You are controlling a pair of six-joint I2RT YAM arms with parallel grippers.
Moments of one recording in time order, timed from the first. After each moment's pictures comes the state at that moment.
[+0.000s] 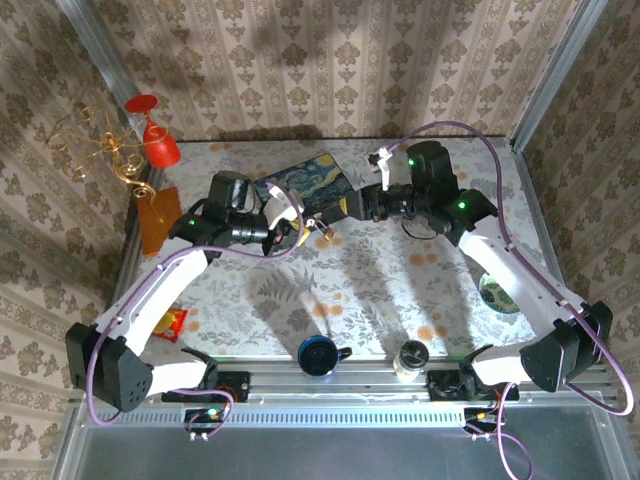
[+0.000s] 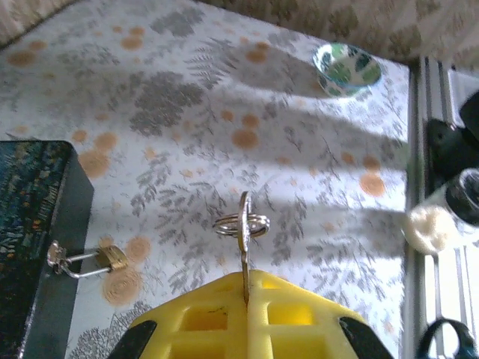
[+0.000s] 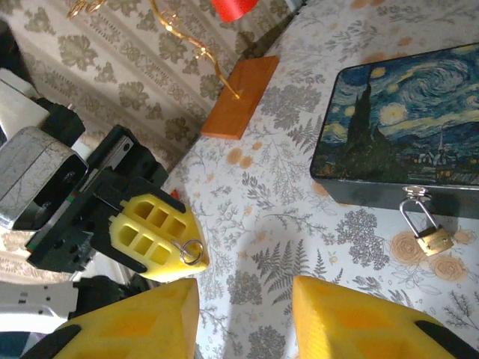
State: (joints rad) left arm -0.50 1.26 1.16 -0.65 0.76 0.44; right arm 0.46 1.36 1.35 -0.52 -0.60 0.29
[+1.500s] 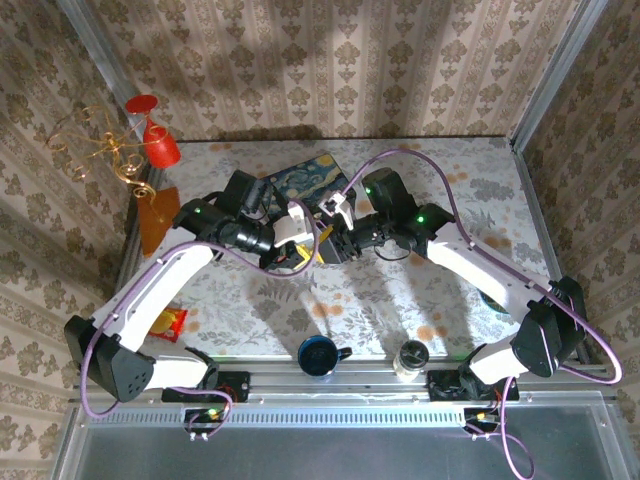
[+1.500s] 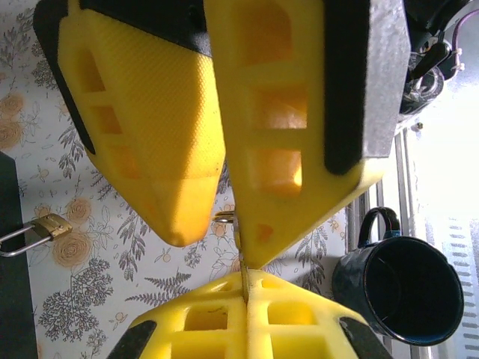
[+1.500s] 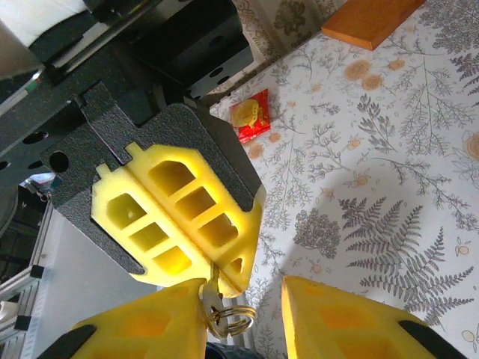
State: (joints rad) left arm -0.61 1.30 1.33 -1.06 0.67 0.70; right arm 0.63 1.46 1.26 -0.47 -0.82 0.05
